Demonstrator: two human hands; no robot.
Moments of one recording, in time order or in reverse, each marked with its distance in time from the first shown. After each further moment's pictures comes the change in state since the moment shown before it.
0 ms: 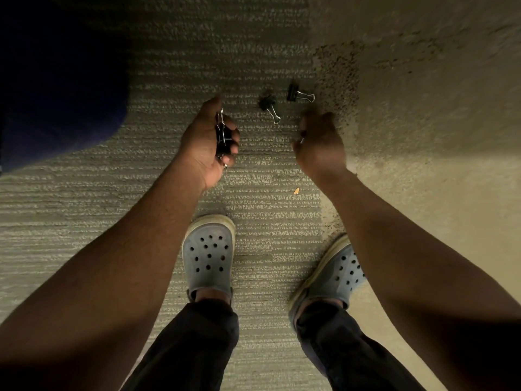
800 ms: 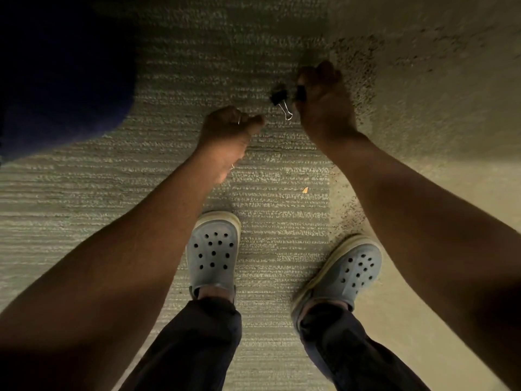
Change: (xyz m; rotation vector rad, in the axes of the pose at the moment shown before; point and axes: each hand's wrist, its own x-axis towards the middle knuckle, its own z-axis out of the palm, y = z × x) left_hand 0.011 -0.009 0.005 0.477 0.081 0.246; right_hand 0.042 -0.026 -0.019 -0.060 0.166 -0.269
